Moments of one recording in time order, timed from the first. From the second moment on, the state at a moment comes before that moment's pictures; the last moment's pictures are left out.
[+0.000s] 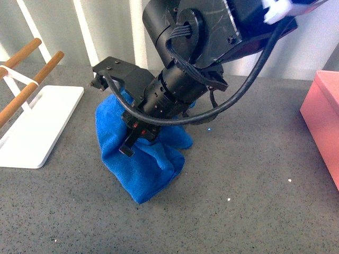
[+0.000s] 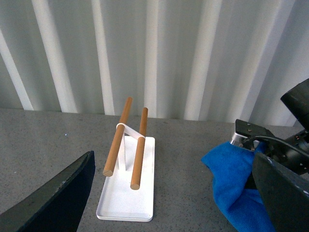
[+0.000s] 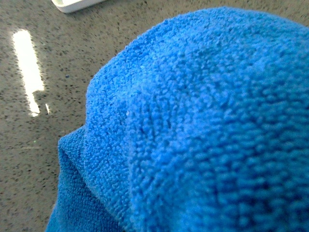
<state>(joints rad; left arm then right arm) 0.00 0.00 0.02 0.00 0.00 -0.01 0.54 2.30 1.50 -0.19 -0.42 -0.54</state>
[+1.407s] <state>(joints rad) 0.00 0.00 0.02 0.00 0.00 -0.01 -0.05 1.79 1.45 -0.74 0.32 0.08</state>
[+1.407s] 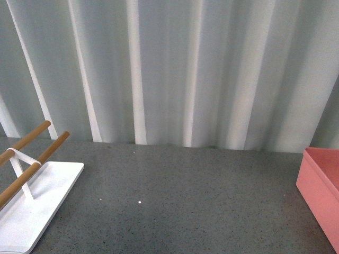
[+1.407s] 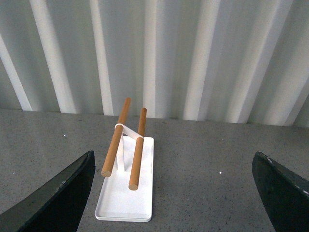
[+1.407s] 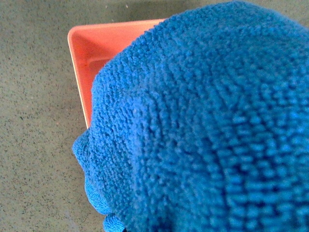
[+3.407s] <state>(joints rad) 0.00 0.00 0.02 0.00 0.00 -0.01 -0.16 1.88 1.34 -0.83 0.18 0.26</state>
